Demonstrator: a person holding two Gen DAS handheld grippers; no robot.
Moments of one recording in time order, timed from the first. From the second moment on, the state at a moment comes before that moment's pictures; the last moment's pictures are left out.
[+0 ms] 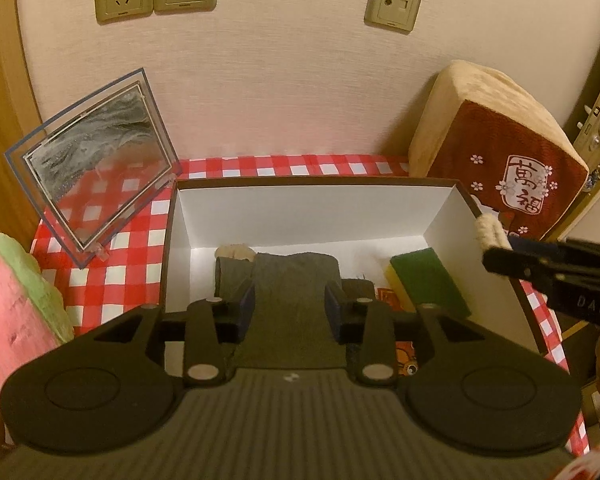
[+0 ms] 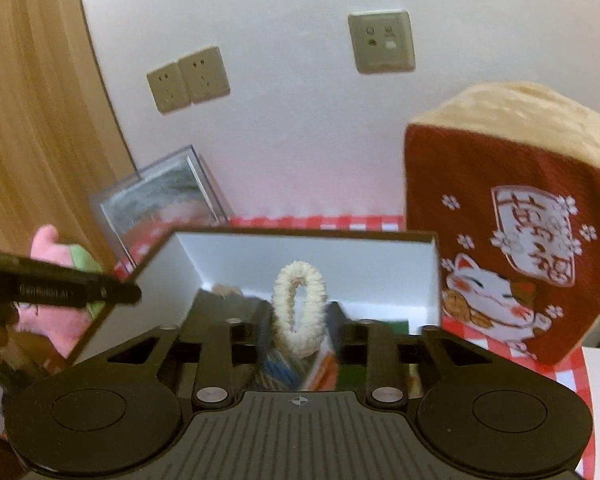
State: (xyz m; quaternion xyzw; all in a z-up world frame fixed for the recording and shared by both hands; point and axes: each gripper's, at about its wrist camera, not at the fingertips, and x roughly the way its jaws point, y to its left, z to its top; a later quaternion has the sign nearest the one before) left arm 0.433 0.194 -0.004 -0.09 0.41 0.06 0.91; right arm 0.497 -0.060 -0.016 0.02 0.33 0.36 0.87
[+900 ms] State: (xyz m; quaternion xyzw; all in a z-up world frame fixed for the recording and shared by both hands) left arm 0.408 0.180 0.009 -0.08 0.40 0.06 0.91; right arm 0.477 -0.073 -0.011 0.02 0.33 0.36 0.87
